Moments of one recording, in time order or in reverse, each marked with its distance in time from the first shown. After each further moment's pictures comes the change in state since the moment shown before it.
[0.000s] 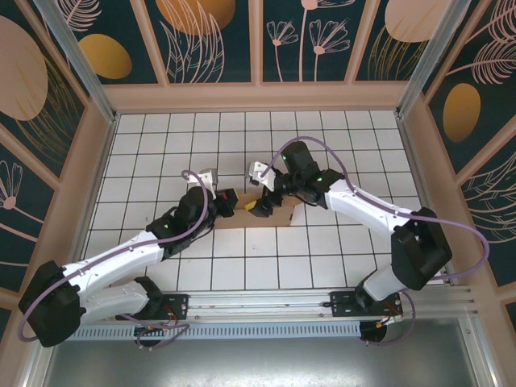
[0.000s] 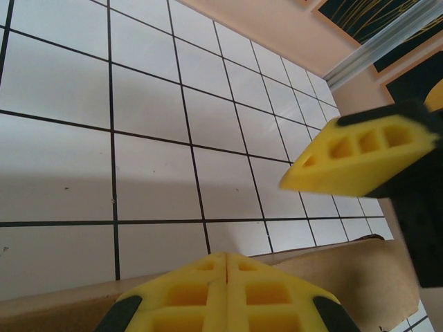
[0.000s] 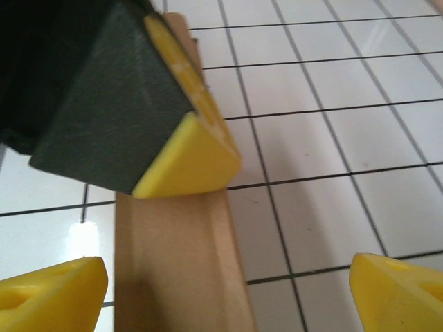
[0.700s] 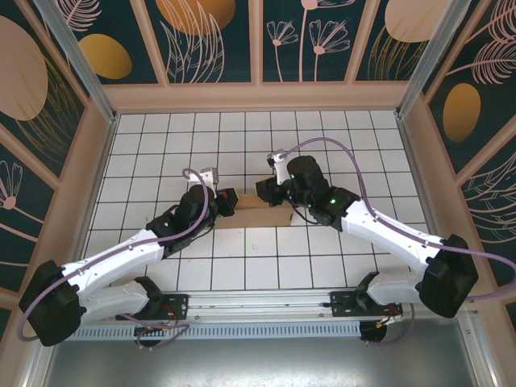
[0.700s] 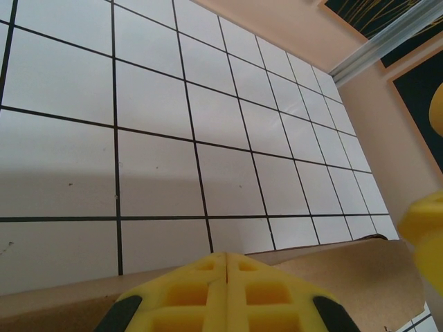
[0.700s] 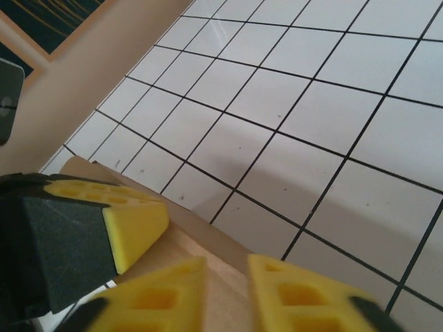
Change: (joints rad) left arm 0.000 0.009 0.028 -0.043 -0.005 -0.005; right arm 0.117 -0.243 -0.121 0.077 0.506 0.851
